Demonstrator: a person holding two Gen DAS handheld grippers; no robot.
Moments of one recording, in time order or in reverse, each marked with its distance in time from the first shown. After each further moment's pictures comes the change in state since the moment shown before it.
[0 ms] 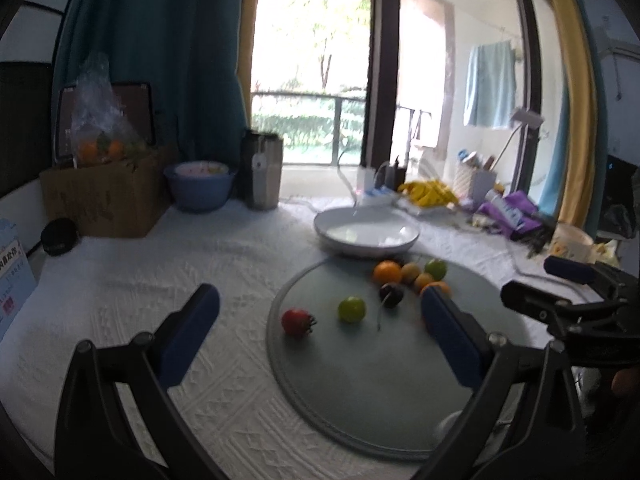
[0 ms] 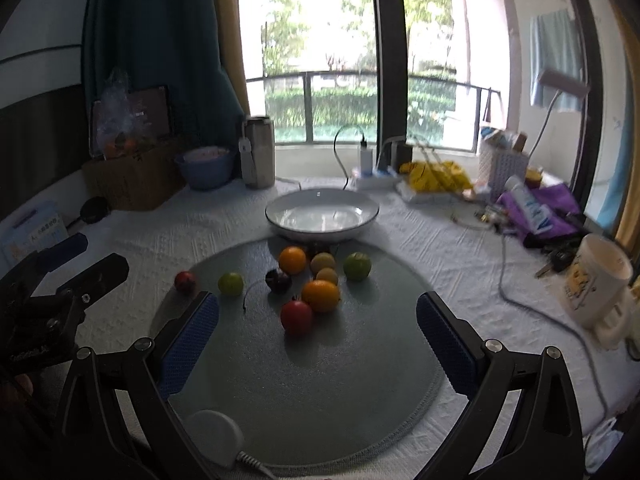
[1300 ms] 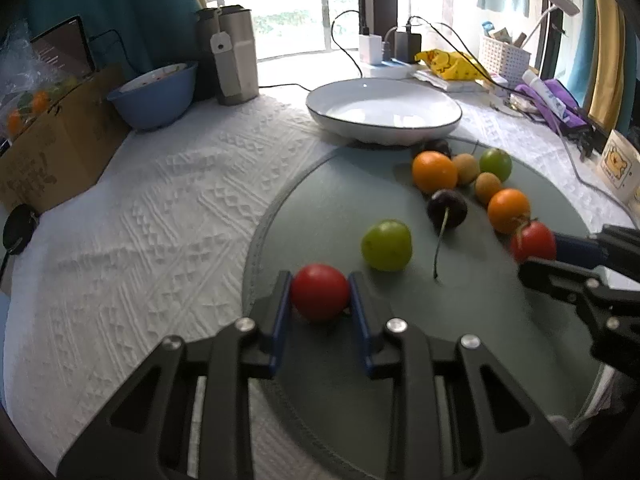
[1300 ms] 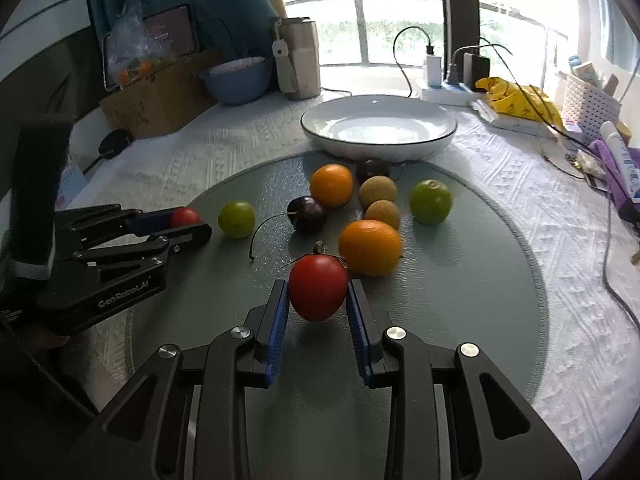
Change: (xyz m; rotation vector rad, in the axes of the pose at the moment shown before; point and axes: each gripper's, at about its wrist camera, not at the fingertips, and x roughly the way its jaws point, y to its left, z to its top) left arm 0.122 -0.009 -0.017 0.127 0.420 0.035; right arm 0.081 -0.003 -0.012 -0.050 0.265 0.195
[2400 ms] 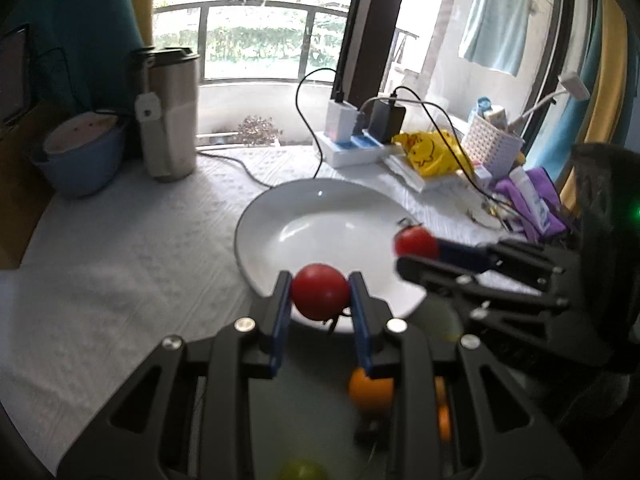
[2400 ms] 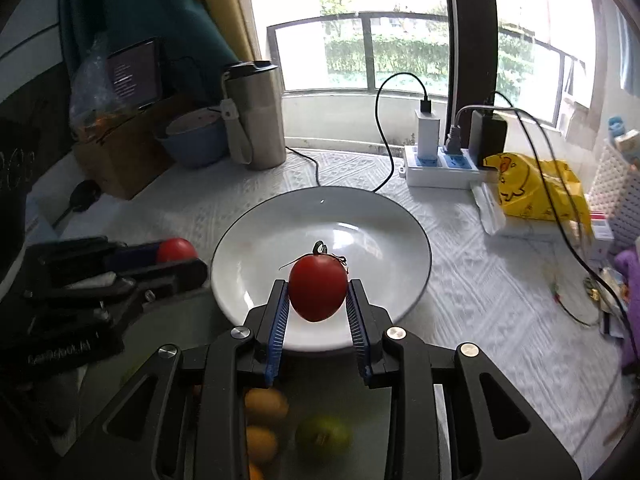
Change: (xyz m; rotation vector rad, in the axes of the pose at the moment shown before) left arm 0.051 -0.011 0.135 -0.107 -0.089 -0.204; right arm 0.081 -0.084 0.132 -0.033 -0.050 0.044
